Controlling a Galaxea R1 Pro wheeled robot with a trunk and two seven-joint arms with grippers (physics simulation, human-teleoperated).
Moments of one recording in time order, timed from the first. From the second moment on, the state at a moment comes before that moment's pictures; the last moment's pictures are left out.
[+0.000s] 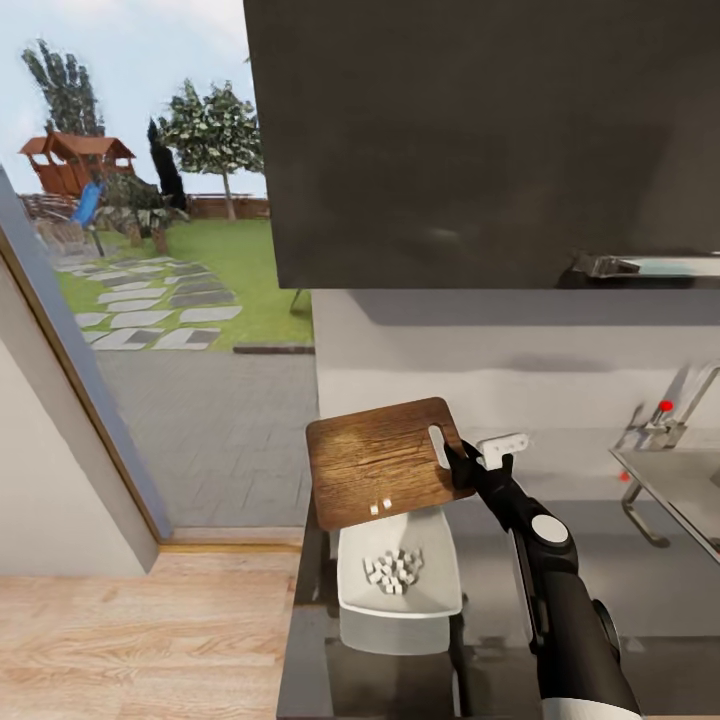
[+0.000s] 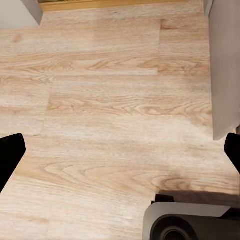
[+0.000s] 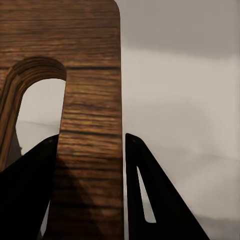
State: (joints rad) left arm -0.03 0.06 -0.72 -0.10 0.65 -0.79 0.26; right arm -0.43 0.17 -0.21 -1.46 0.34 0.22 0.40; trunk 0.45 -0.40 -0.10
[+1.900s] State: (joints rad) left arm -0.03 0.06 -0.72 -0.08 0.65 -0.79 0.26; right arm -0.43 0.17 -0.21 -1.50 0.34 0.37 0.34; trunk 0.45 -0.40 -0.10
